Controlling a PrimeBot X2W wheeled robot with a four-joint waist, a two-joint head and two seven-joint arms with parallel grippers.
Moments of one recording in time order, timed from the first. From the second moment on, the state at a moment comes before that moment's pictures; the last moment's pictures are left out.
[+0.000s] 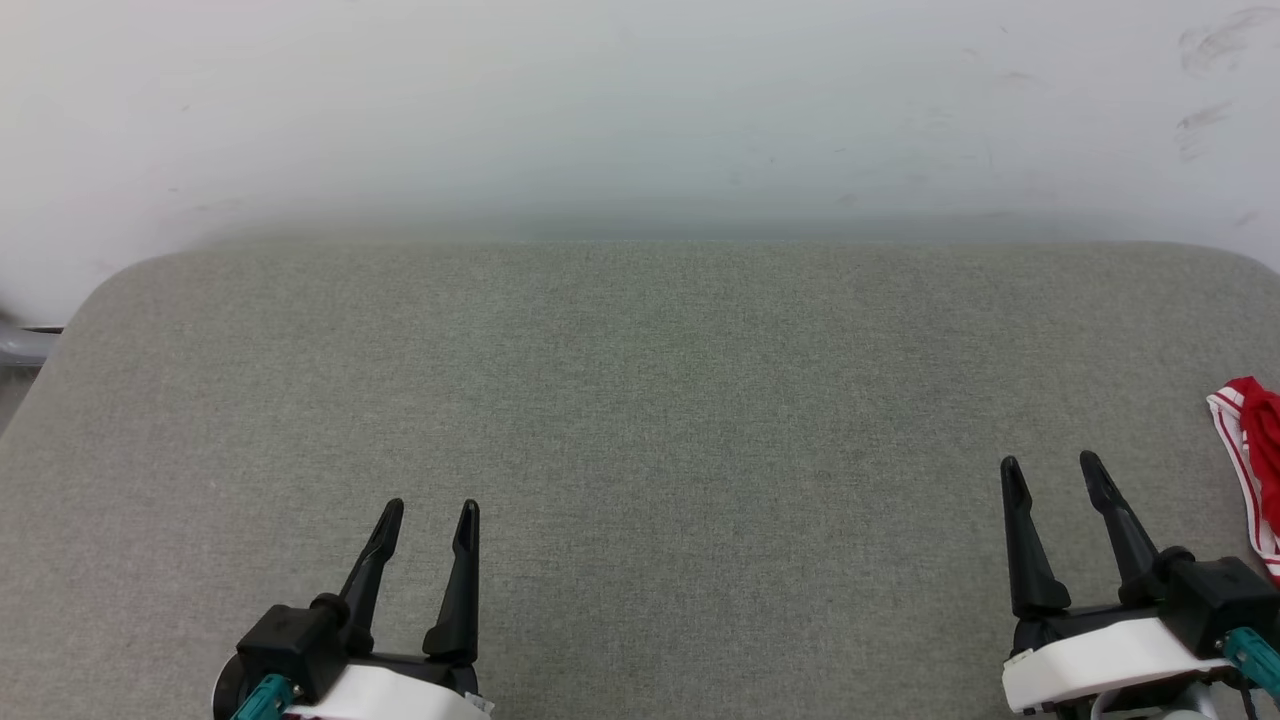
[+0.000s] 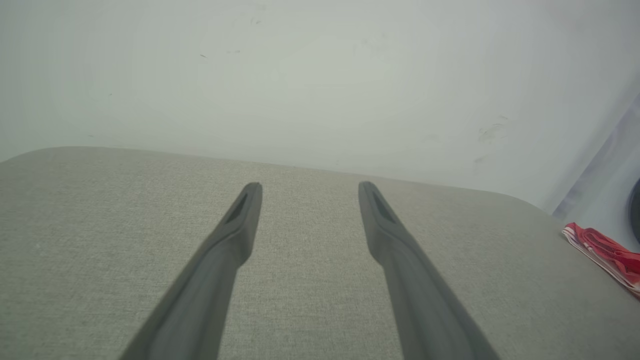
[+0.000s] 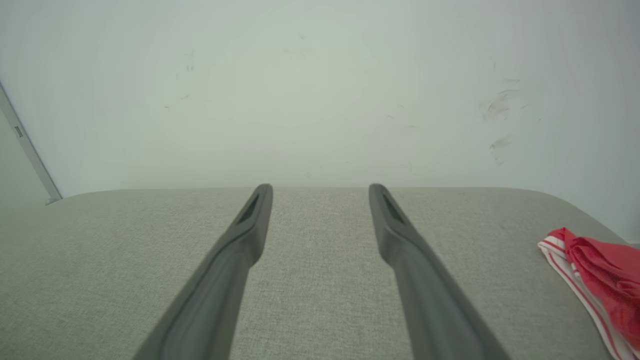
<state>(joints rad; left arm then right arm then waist) 0.05 0.05 -0.08 0.06 -0.27 -0.13 -0.26 -0.01 -0.05 -0.05 0.11 0.13 0.13 -0.26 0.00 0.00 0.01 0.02</state>
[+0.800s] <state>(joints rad) 0.07 0.05 -0.07 0.12 -0.41 -0.13 -0.24 0.01 -0.05 -0.05 0.15 0.27 0.13 -0.23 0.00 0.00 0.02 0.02</state>
